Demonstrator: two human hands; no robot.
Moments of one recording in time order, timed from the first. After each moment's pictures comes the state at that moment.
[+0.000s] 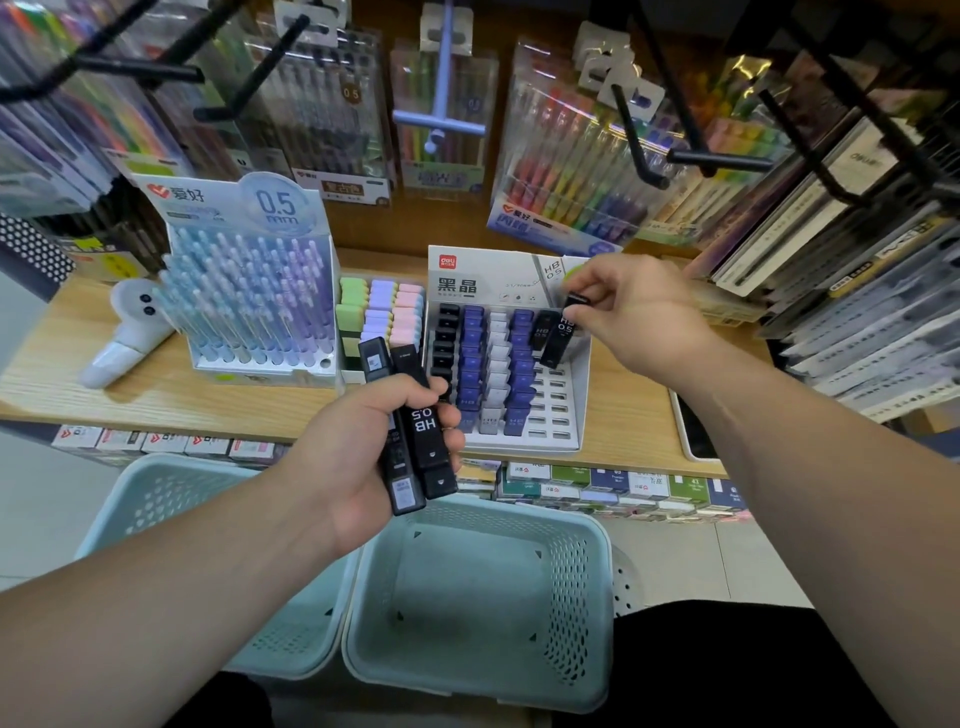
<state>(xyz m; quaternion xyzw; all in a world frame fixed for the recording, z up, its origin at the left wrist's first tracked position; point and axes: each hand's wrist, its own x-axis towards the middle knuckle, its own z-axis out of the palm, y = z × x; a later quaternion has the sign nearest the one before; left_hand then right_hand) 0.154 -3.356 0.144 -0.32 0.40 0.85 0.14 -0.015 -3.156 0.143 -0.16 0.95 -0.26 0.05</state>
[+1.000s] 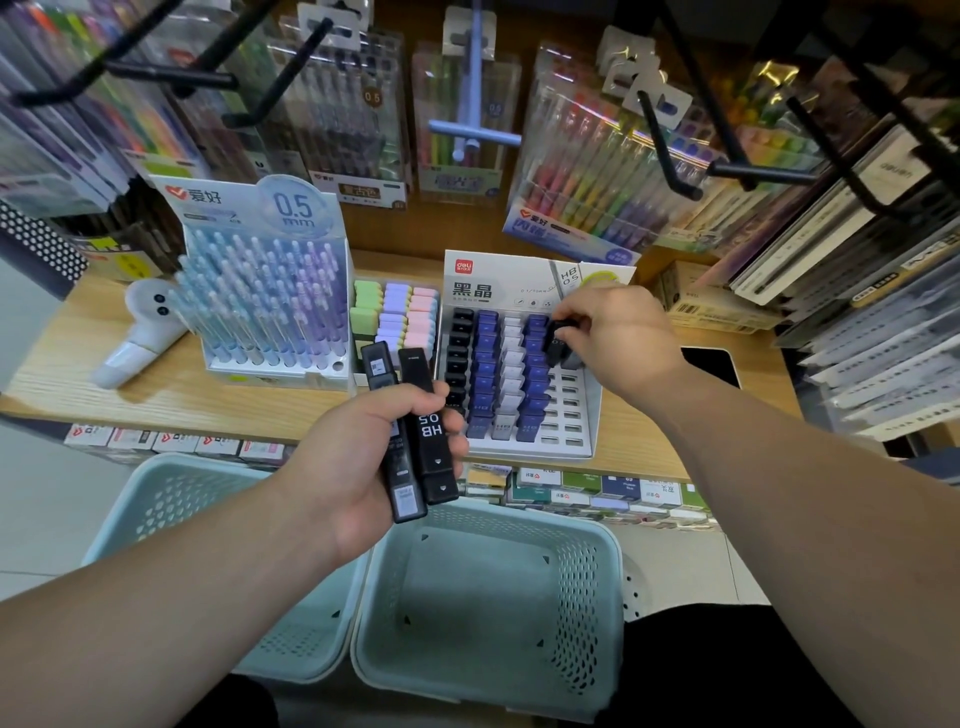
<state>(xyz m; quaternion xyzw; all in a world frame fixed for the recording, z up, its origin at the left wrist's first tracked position) 0.156 -3.367 0.139 -0.31 0.39 0.86 0.14 -0.021 -3.171 0.107 -0.24 0.96 -0.13 0.01</state>
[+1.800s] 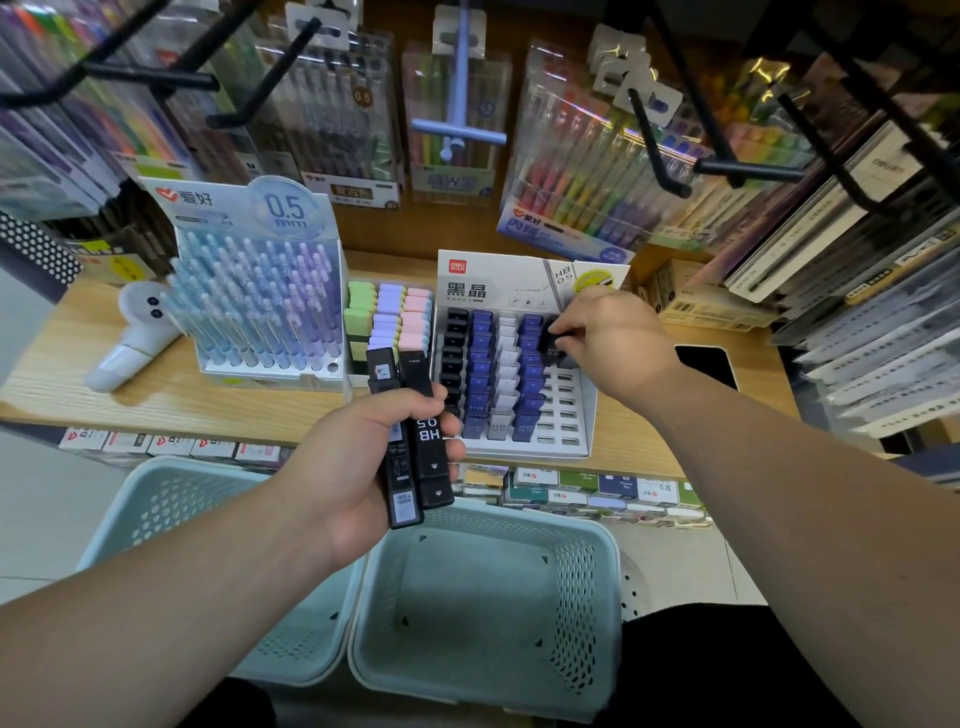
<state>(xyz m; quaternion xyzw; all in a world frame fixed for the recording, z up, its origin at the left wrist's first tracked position) 0.157 -3.365 0.142 -0.32 0.42 0.84 0.14 -0.026 -3.164 0.096 -0.26 0.96 -0.11 0.04</state>
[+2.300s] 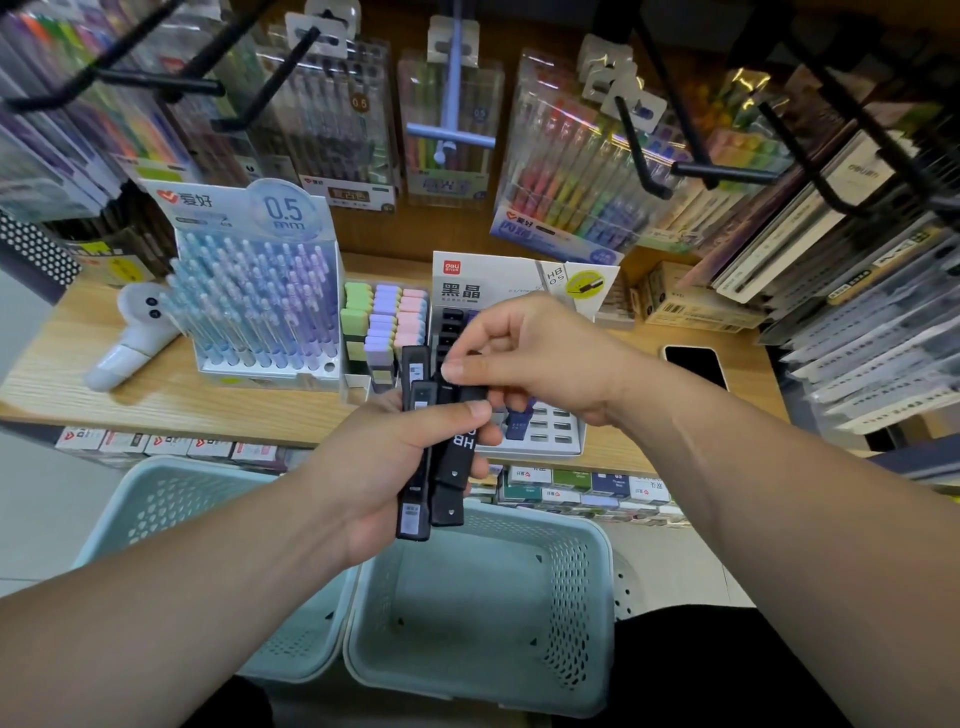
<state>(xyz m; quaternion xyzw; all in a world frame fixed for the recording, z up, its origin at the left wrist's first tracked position) 0.160 -3.347 0.158 -0.26 0.51 0.81 0.16 0.042 -3.216 0.165 -0.21 0.75 -0.50 0.37</state>
